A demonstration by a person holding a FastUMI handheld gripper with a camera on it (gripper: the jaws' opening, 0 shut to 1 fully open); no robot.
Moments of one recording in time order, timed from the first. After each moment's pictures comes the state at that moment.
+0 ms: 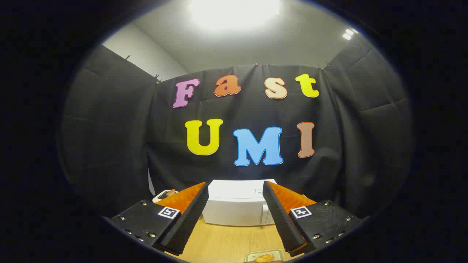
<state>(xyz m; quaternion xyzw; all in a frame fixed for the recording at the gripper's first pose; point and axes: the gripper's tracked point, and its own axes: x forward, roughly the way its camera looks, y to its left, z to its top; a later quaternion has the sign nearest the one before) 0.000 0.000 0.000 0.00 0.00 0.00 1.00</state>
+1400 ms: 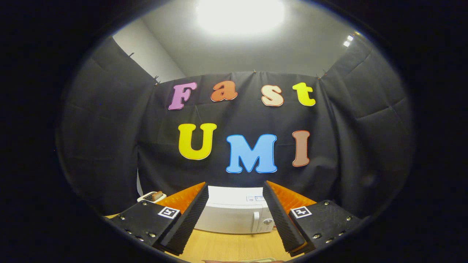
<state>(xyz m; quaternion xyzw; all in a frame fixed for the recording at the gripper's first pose) 0.034 -0.027 -0.031 -0.04 -0.06 -0.02 1.00</state>
